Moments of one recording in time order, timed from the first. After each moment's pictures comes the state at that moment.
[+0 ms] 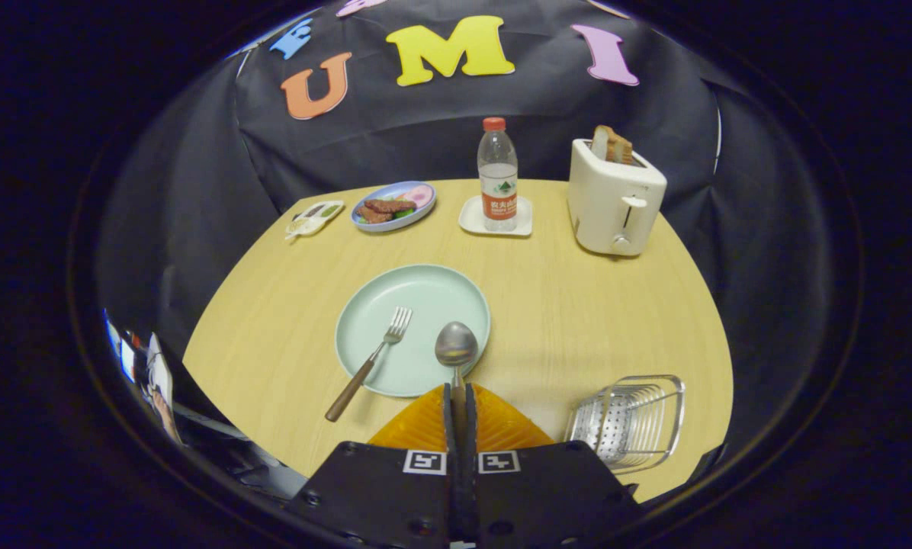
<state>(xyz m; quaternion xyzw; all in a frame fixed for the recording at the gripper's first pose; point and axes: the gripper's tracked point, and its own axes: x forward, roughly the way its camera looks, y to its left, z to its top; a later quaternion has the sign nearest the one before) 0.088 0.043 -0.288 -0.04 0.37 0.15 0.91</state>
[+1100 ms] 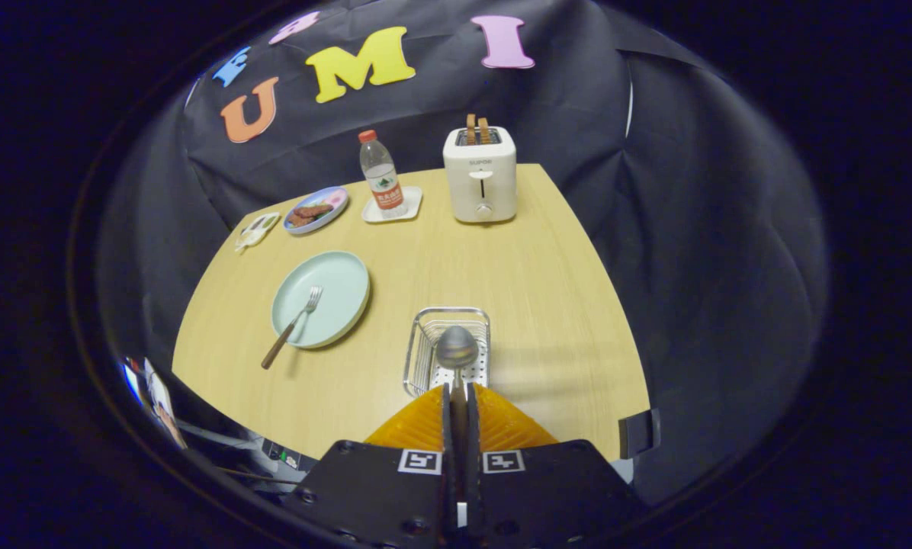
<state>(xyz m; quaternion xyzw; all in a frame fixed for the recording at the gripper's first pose) 0.034 -0.109 -0.275 0.00 0.41 0.04 0.91</state>
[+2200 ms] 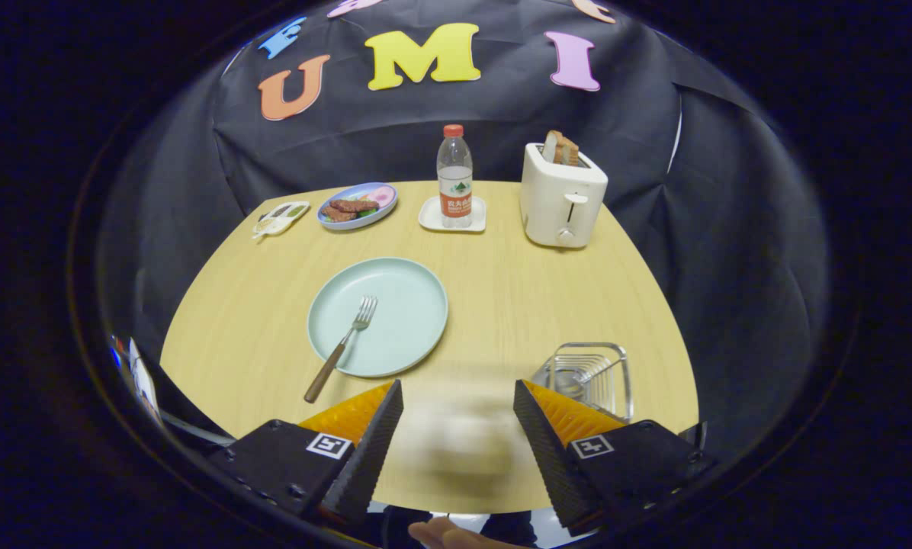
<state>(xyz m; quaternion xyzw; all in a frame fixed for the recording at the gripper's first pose) 0.058 0.036 -0.299 -0.04 0.38 0.06 0.92</state>
